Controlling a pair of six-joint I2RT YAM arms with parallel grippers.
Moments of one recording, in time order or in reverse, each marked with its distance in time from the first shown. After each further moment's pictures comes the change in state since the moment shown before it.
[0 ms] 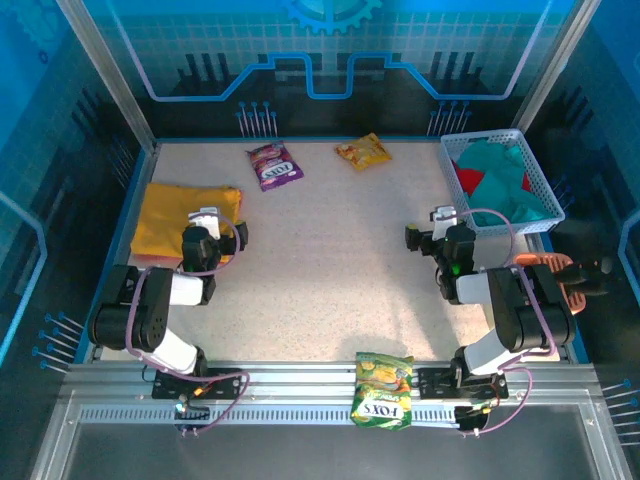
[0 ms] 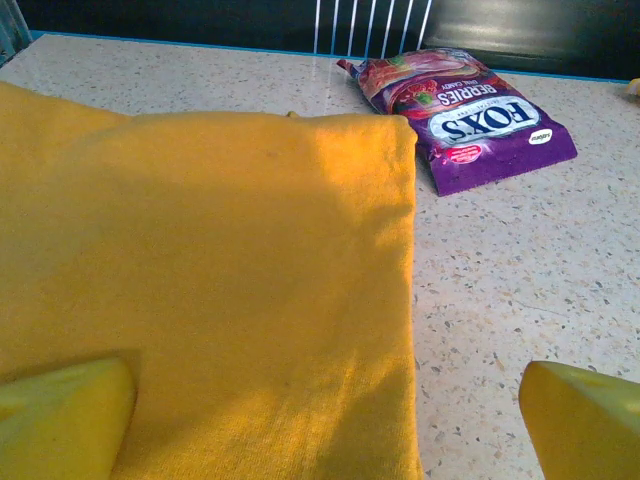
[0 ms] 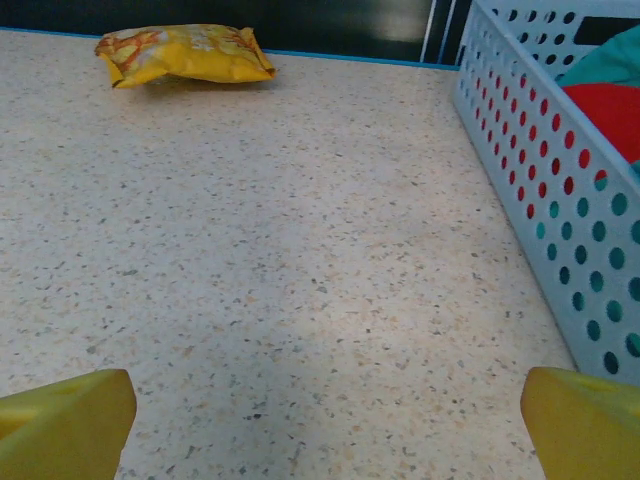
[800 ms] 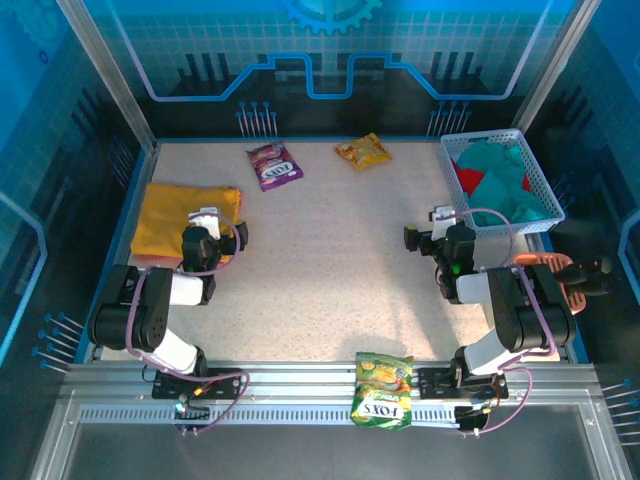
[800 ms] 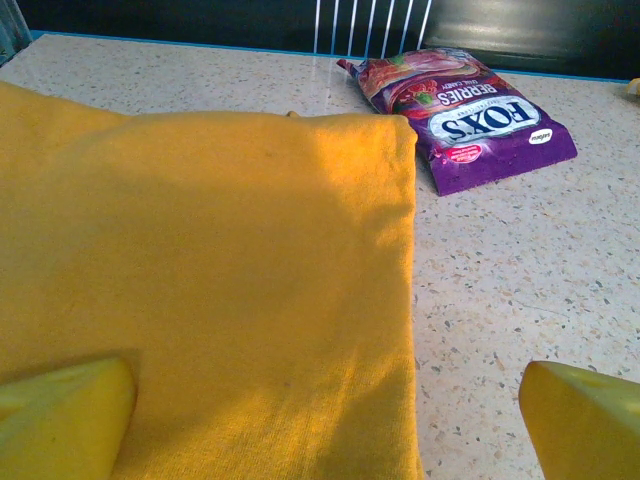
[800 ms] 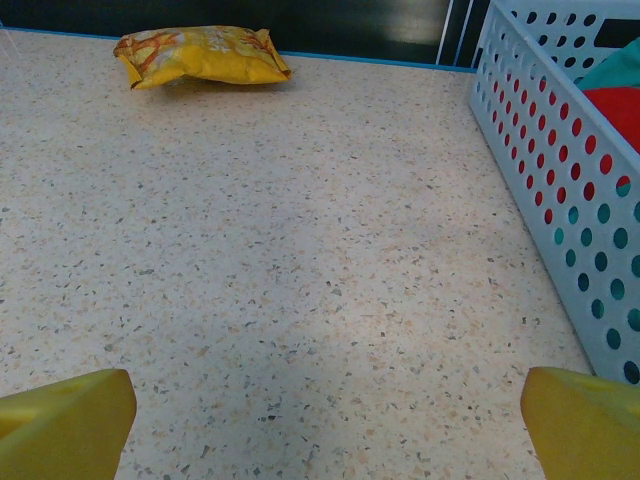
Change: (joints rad) left arm 0.000 0.000 0.000 0.000 0.000 0.000; right arm 0.000 0.000 0.002 -0.001 -0.023 -0.003
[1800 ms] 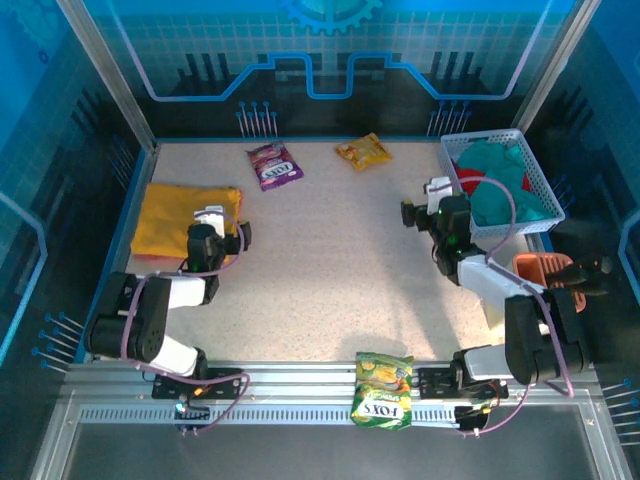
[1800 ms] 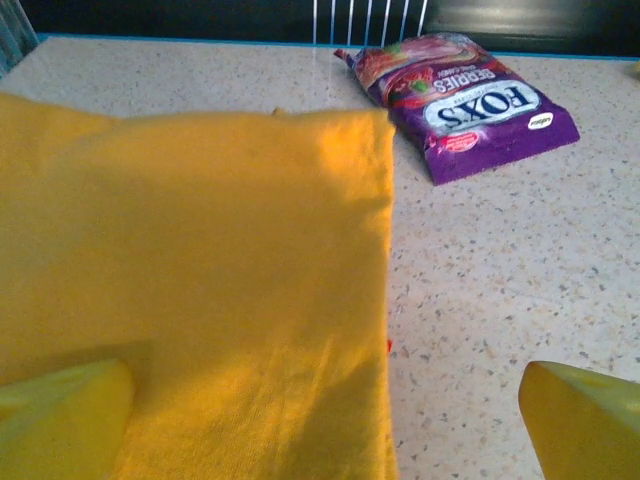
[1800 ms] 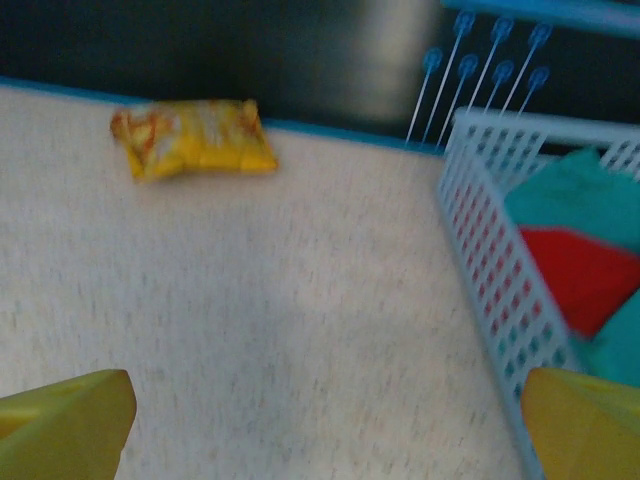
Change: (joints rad) left arm -0.068 -0.089 0.041 -0.161 -0.093 0.021; right arm 0.100 -0.193 0.295 -0.467 0.181 -0.017
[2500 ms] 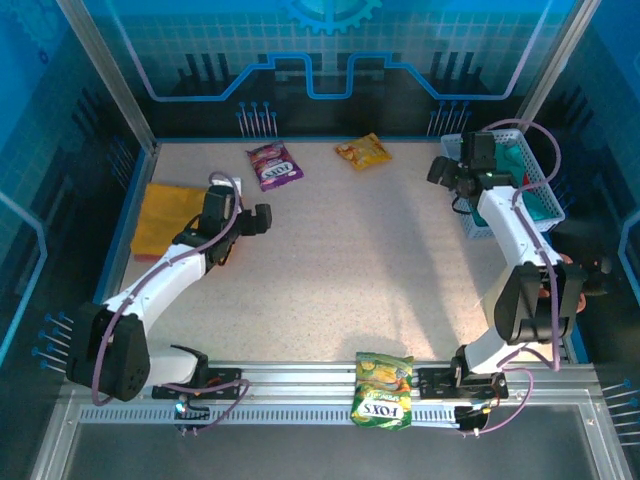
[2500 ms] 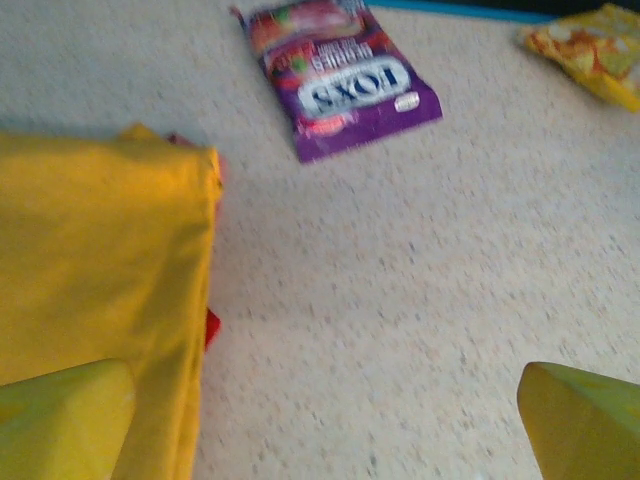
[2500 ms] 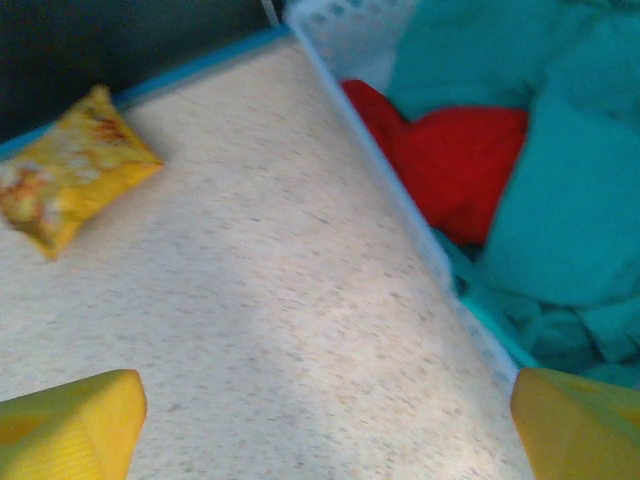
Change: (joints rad) left arm -0.181 -0.160 0.452 -0.904 -0.003 -0.218; right arm -0.177 0.248 0.697 -0.933 -0.034 0.476
